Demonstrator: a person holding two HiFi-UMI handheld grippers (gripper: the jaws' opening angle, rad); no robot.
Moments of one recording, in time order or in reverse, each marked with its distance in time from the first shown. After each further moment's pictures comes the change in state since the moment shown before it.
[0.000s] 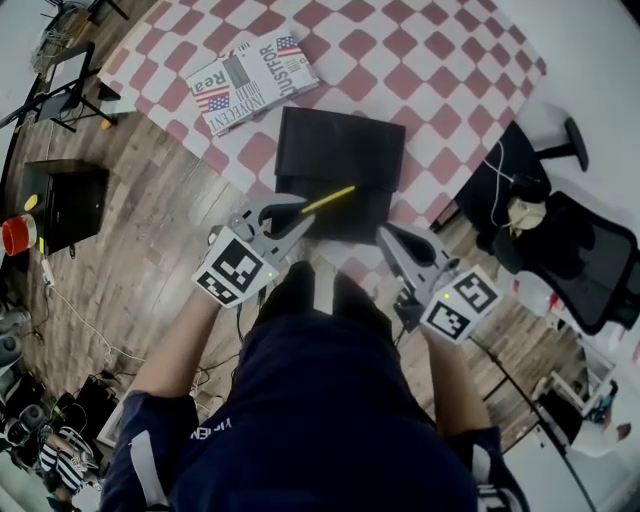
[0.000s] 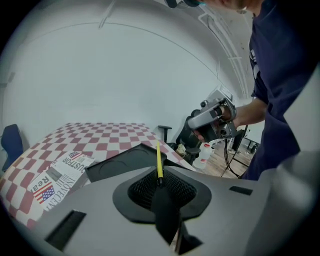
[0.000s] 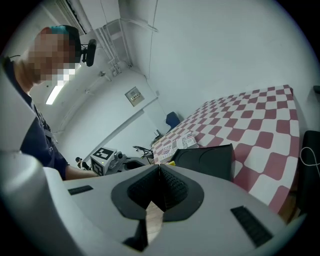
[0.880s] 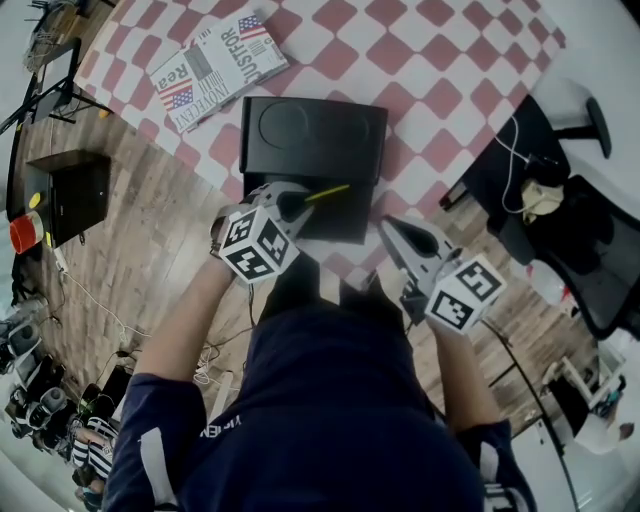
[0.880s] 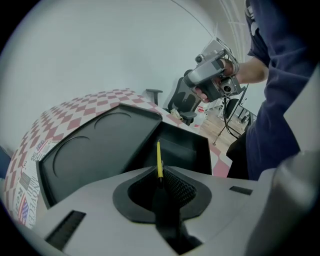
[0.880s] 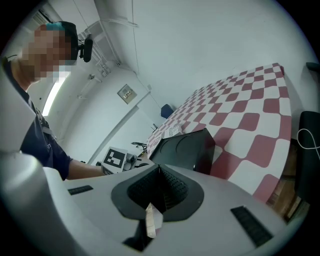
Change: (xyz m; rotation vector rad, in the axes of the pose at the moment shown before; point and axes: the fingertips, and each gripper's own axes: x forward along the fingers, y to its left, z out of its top) left arm 0.107 -0.012 -0.079 0.139 0.430 -0.094; right arm -0.018 -0.081 -0.032 0.120 0.086 0.027
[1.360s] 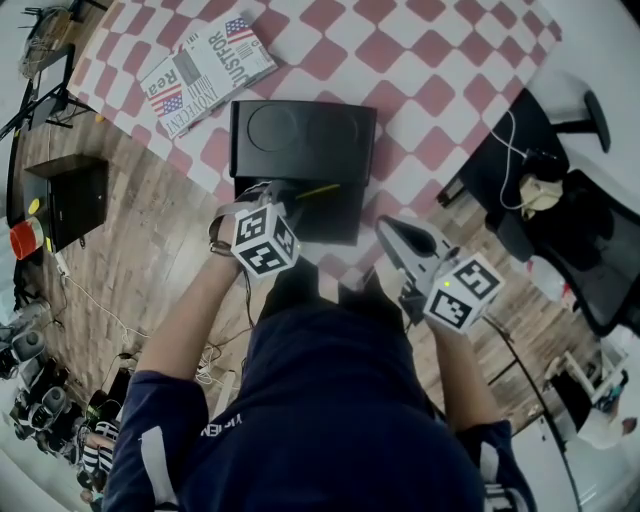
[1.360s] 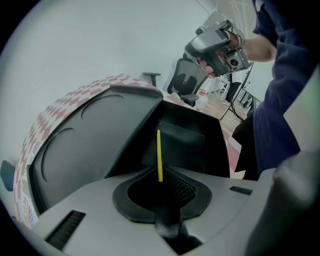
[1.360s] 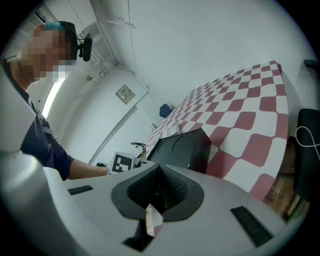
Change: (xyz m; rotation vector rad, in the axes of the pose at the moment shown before) left arm 0.030 0.004 -0.022 0.061 0.182 0.025; right arm -0.007 -0.012 0.000 0.020 0.002 -0.003
